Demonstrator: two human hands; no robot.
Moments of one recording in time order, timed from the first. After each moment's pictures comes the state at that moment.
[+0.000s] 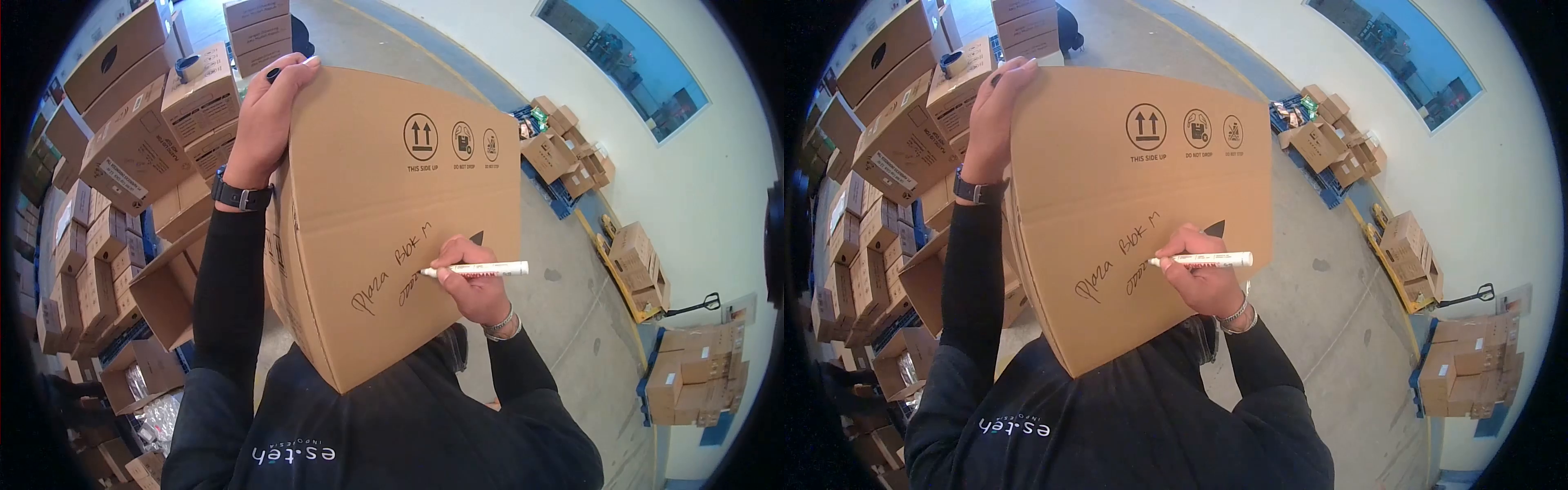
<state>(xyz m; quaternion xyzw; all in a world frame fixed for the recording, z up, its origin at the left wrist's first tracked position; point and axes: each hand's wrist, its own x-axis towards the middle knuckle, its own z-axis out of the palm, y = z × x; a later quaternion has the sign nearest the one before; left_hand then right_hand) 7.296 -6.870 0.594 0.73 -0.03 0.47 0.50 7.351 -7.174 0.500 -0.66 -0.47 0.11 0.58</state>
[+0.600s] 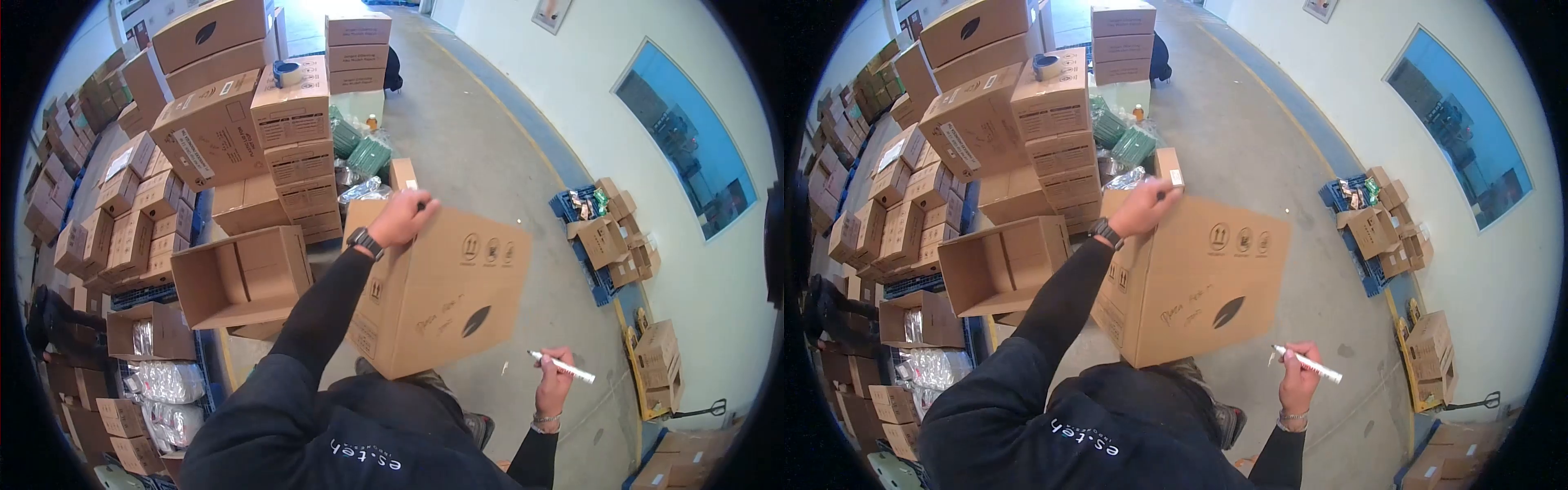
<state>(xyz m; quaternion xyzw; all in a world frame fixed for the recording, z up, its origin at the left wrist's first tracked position) 7.361 -6.844 0.438 0.86 0.05 0.32 0.40 7.370 -7.264 0.466 -0.76 -0.22 0.05 0.60</state>
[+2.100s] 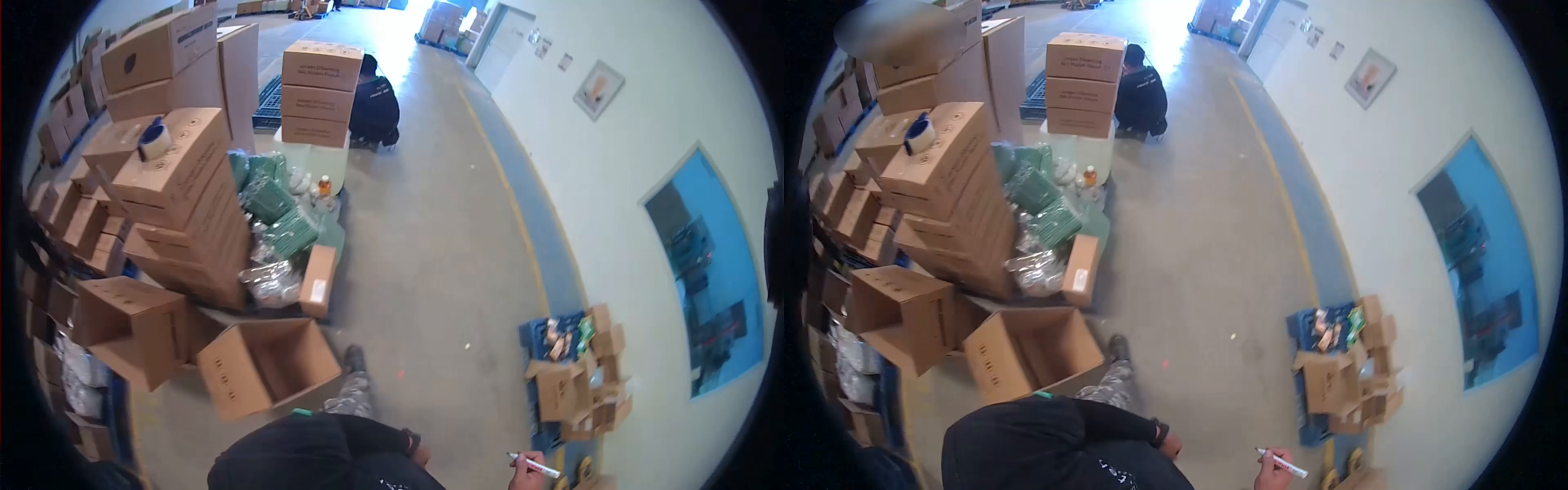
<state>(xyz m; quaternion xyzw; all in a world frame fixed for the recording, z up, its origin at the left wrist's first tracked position) 7.828 -7.114 0.129 0.78 -0.36 -0.26 0.44 7.902 -7.264 0.440 -0.91 -0.22 0.09 0.35</state>
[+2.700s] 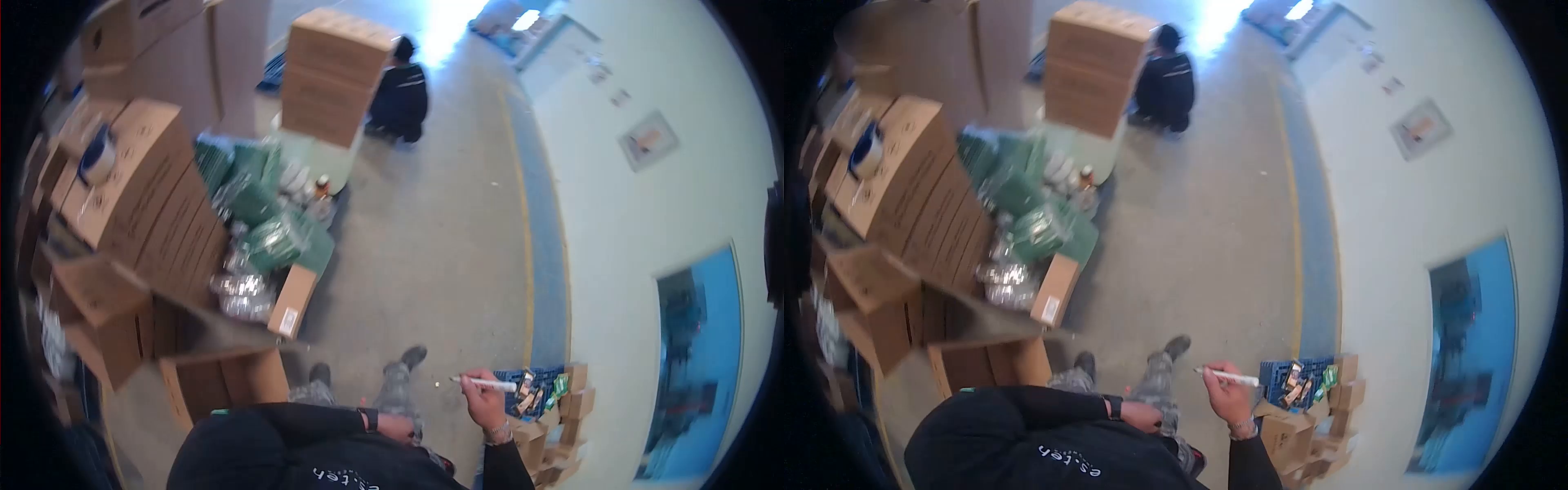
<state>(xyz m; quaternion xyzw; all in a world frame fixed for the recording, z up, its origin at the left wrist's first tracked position) 7.938 -6.817 0.285 0.79 -0.02 -0.15 0.59 8.114 -6.848 0.432 -0.75 -0.53 0.24 0.32</state>
